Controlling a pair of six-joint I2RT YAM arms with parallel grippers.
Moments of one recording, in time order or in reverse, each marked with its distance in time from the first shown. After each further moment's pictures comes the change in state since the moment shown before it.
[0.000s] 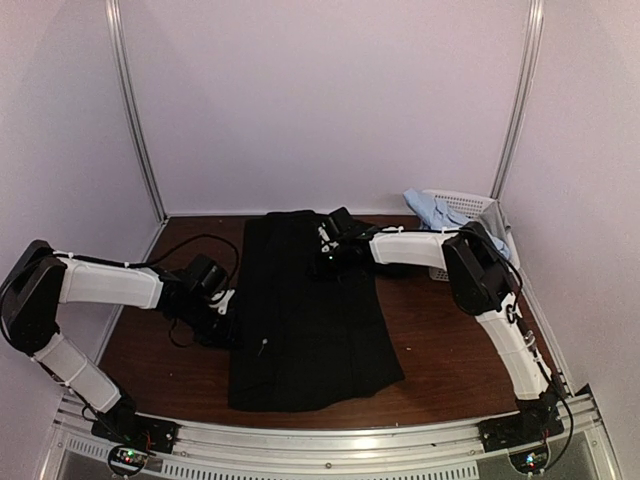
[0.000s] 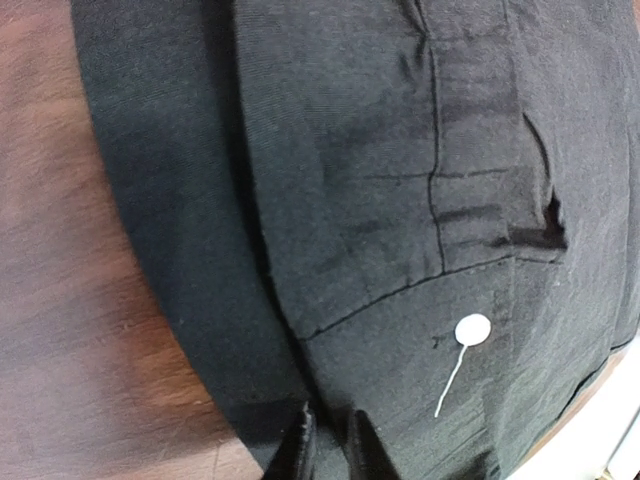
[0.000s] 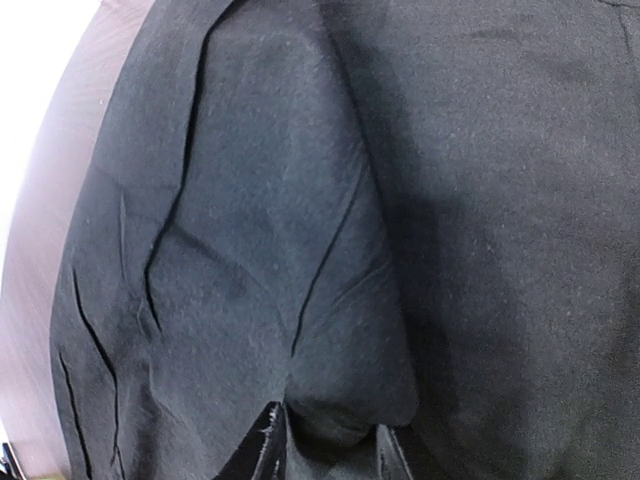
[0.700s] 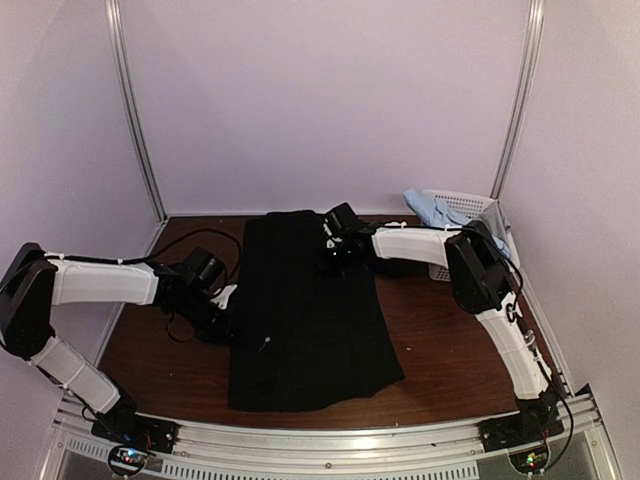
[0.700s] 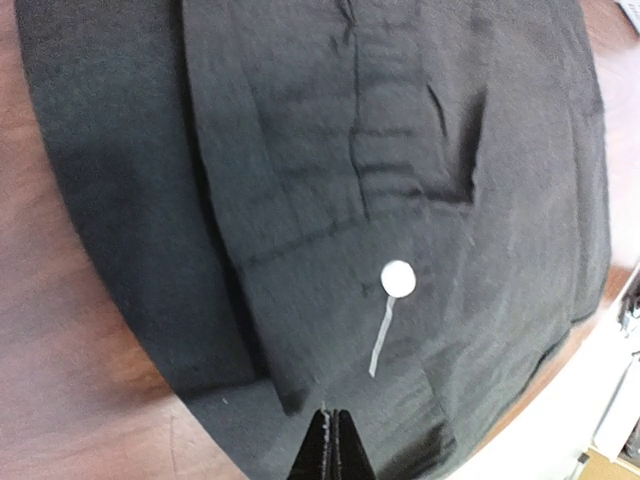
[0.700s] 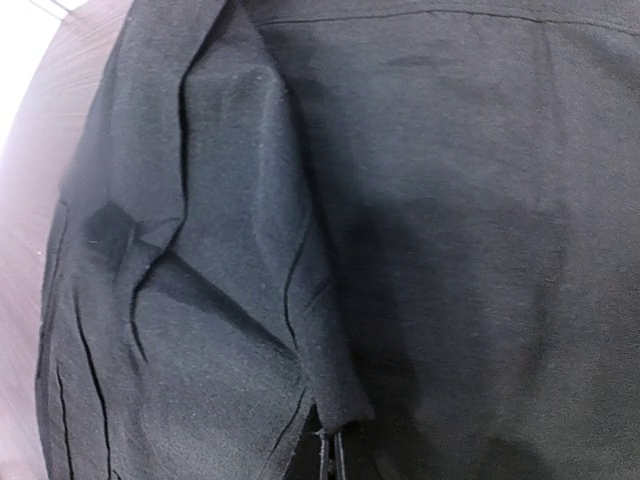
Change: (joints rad) left arm 0.000 -0.032 0.035 -0.044 0.074 0.027; right arm -0.018 0.010 0.051 -0.075 0.090 -0.016
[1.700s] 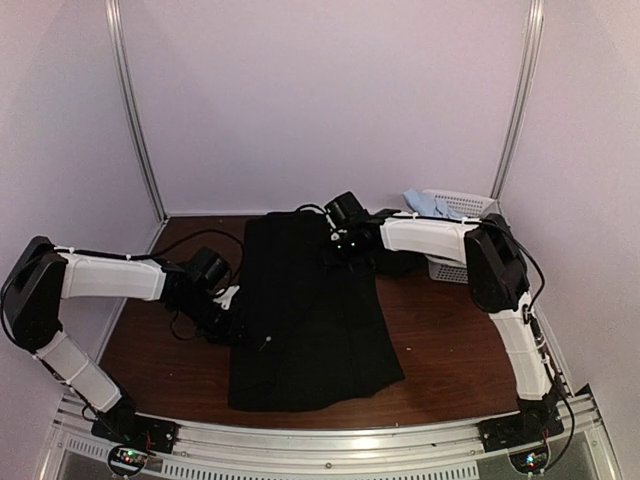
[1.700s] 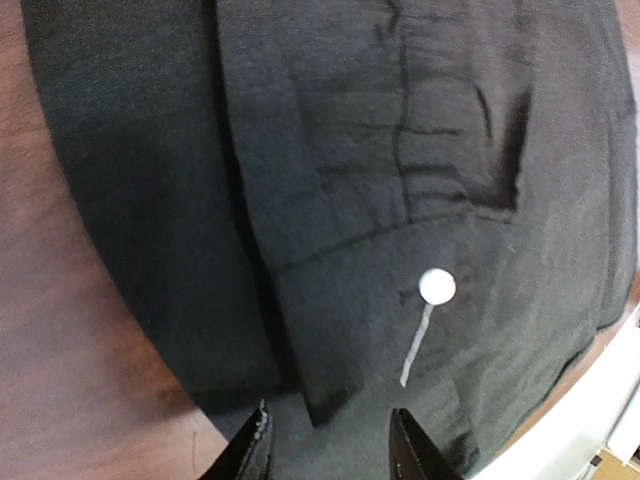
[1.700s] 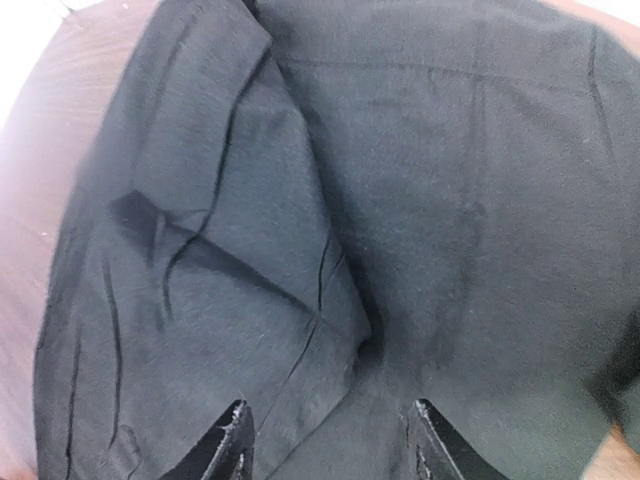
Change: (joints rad) left arm 0.000 0.048 0.042 -0.047 -0.029 0.027; right arm 0.024 -0.132 -0.076 -0.071 0.118 -0.080
